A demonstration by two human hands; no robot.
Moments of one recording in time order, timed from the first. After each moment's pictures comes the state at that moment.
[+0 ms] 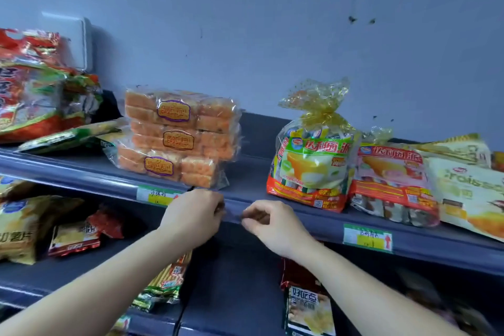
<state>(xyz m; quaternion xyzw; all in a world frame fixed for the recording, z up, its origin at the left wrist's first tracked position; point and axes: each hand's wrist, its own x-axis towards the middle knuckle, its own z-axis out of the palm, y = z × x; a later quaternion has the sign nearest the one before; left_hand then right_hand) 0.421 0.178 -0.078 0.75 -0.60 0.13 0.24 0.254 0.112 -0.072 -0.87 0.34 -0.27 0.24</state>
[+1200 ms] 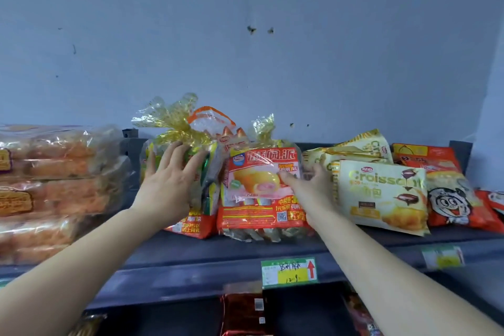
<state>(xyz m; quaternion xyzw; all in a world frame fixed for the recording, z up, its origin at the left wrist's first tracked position) 0.355 0.007 -0.005 0.62 -0.68 0.29 0.24 0.103 -0.045 -0.004 -0.54 0.52 -0.60 0.29</state>
